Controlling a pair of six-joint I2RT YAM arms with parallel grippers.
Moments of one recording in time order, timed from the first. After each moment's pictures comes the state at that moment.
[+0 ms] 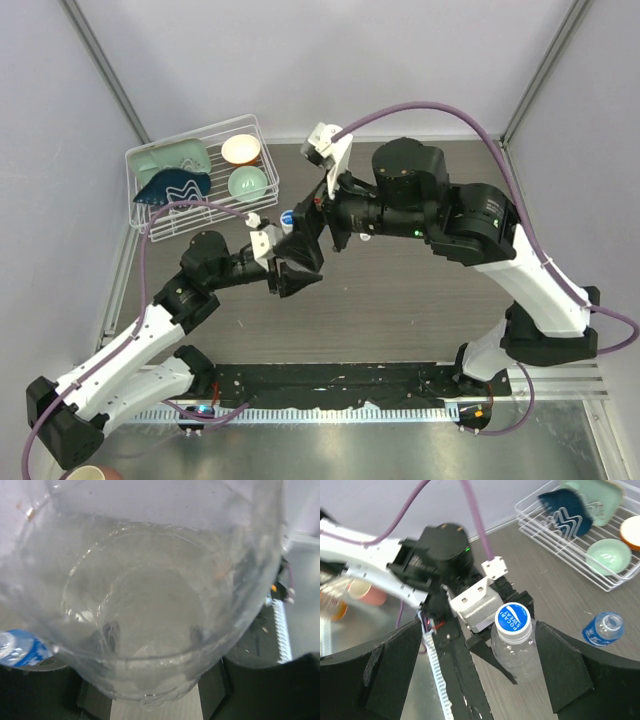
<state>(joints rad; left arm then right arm) -0.69 0.82 0.70 0.12 0.58 0.01 1.18 1.56 2.27 -0.97 0.01 0.18</state>
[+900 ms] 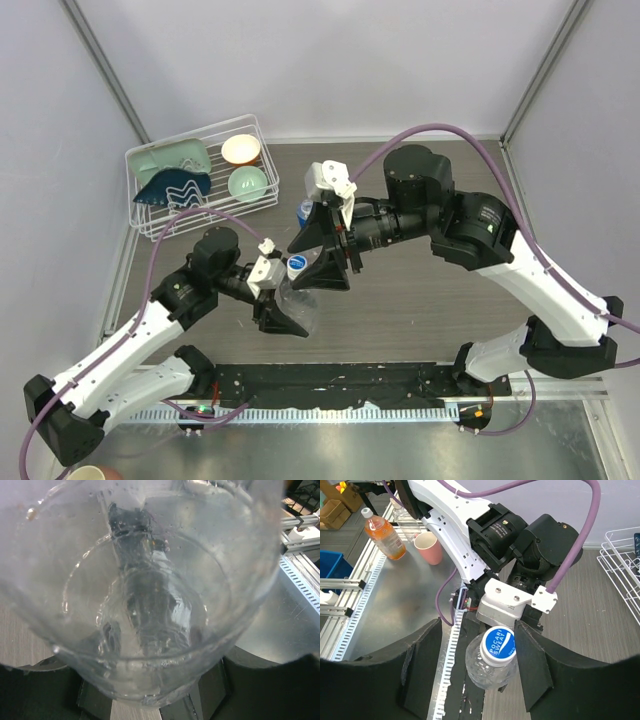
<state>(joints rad) -0.70 0.85 0.77 -0.25 1.19 0.19 1.07 1.39 1.93 -0.78 -0.63 -0.07</state>
